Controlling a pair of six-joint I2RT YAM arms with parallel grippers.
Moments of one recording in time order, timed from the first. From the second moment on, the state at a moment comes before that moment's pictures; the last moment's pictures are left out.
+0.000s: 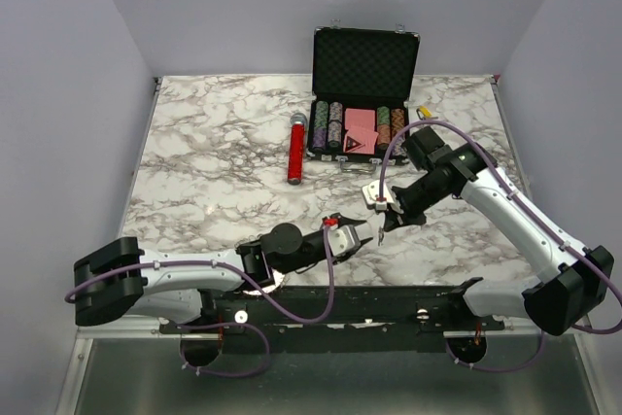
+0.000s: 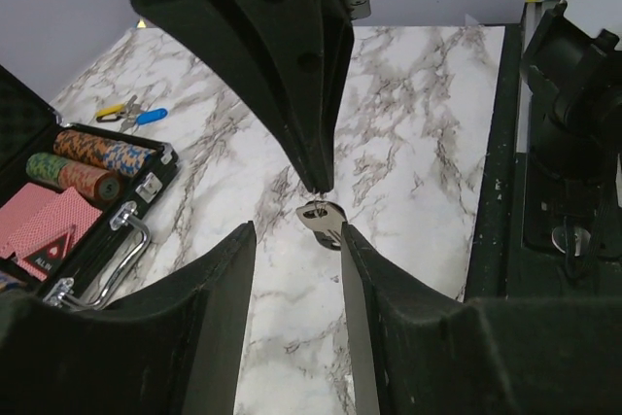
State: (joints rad) left arm -1.26 1.18 0.50 0.70 -0.05 0.20; right arm 0.54 1.28 1.23 -1.30 -0.71 -1.27
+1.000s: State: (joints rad) left arm -1.28 1.28 0.53 0.78 -0.01 0.20; right arm 0.54 1.28 1.22 -1.29 -0.80 -1.25
